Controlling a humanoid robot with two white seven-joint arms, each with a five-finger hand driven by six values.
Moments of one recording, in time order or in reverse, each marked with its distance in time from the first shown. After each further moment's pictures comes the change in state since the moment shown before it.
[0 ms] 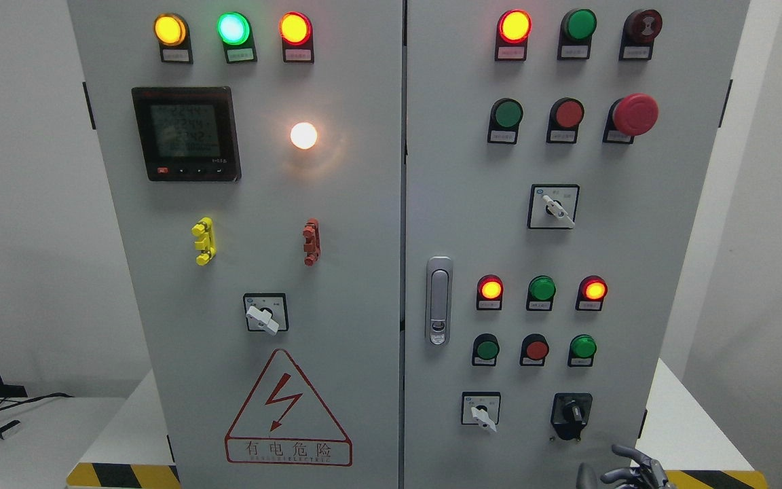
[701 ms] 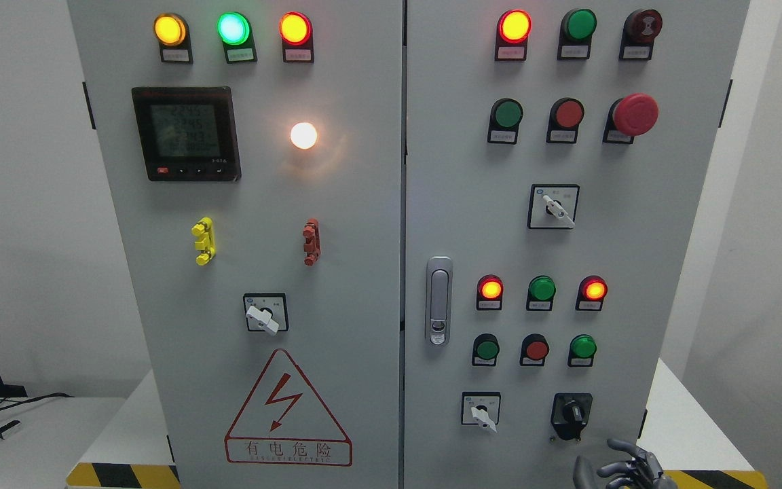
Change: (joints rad) left arm 0.000 0.000 0.000 0.000 0.000 0.000 0.000; right arm -0.036 0.001 0.000 0.023 0.003 0.022 0.002
